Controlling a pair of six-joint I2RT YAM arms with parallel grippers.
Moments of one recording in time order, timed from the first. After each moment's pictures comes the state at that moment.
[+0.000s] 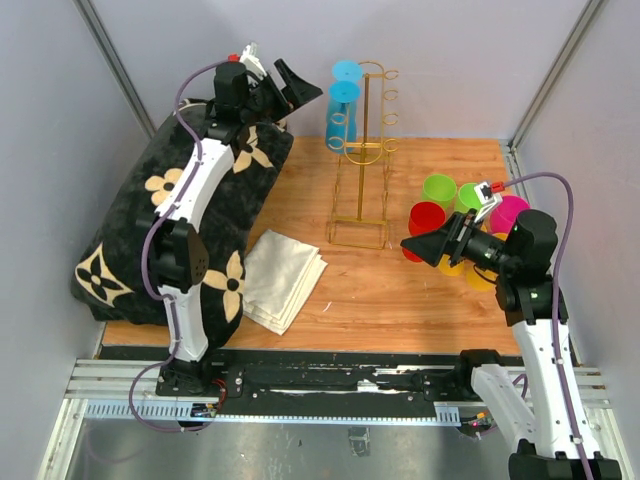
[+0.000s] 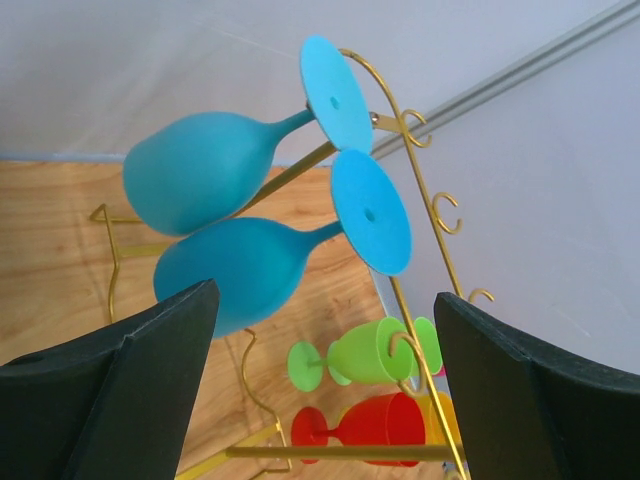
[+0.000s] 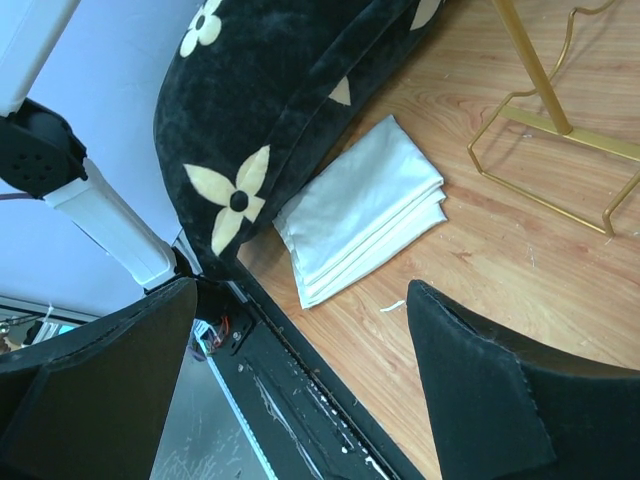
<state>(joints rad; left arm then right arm) -0.24 1.97 2.00 -0.12 0.44 -0.77 0.02 0.70 0.84 -0.36 -0.88 0.53</state>
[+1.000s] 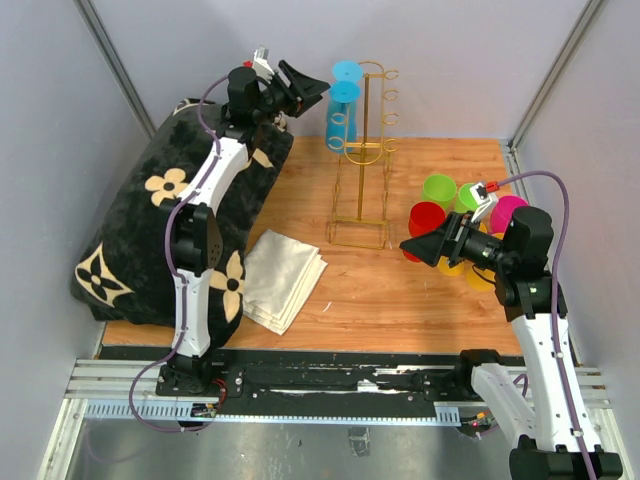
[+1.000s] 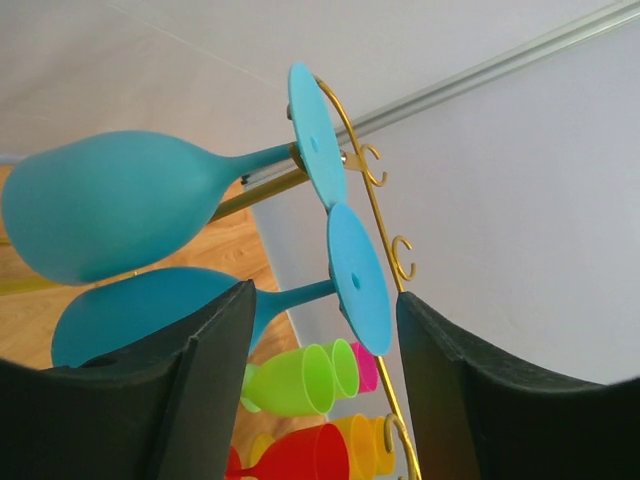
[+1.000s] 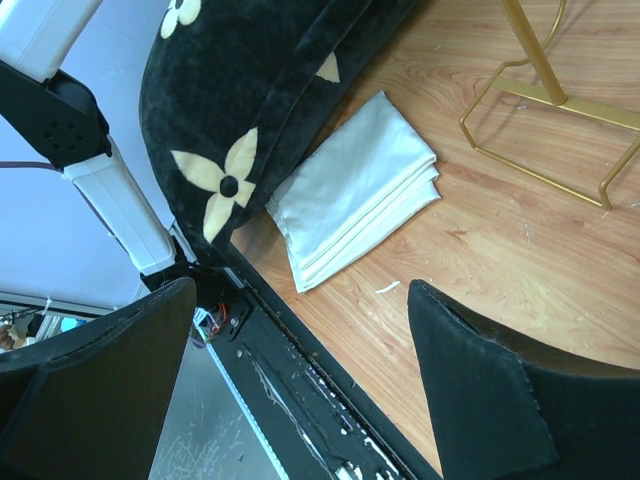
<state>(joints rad) -0.24 2.20 2.12 0.14 0.56 -1.09 0.02 0.74 0.86 -0.43 -0.88 0.49</state>
